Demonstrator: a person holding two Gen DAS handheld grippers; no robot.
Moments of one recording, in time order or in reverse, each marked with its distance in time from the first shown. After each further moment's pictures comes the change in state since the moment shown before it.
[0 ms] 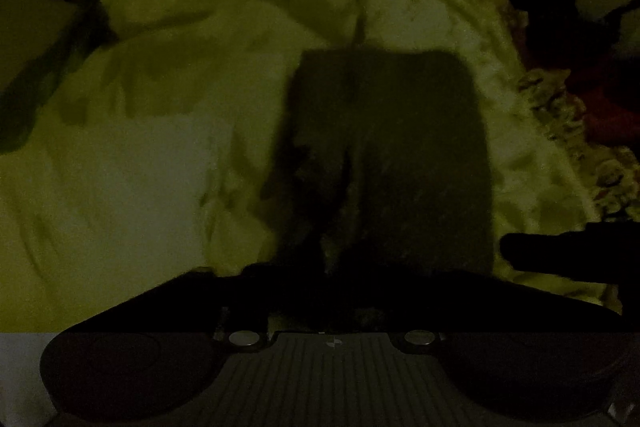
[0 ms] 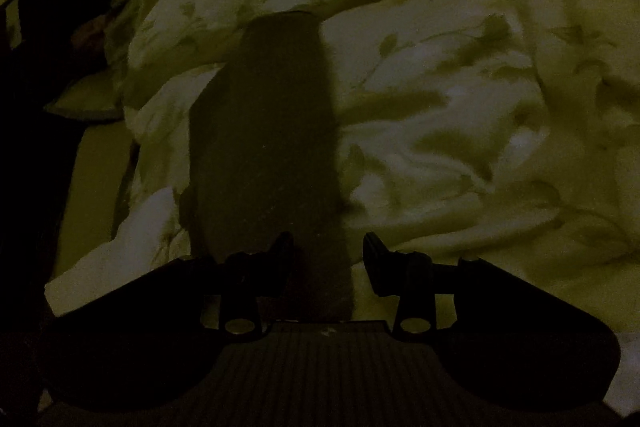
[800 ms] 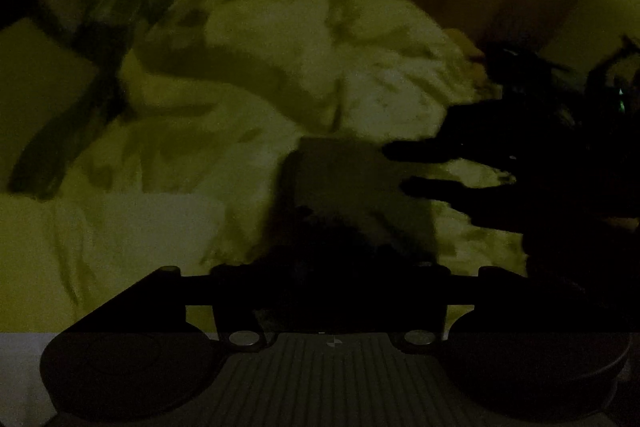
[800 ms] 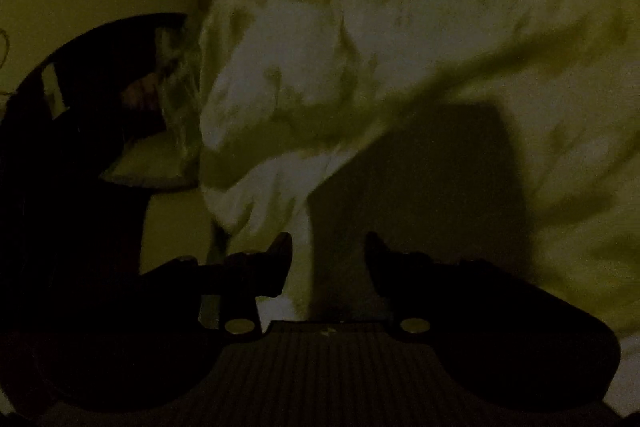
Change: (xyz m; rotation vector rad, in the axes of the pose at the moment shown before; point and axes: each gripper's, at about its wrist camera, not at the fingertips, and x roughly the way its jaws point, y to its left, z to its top) left arm -0.063 -0.028 0.011 -0.013 -0.191 -0.005; right arm 0.027 0.070 0.070 0.073 -0.129 0.167
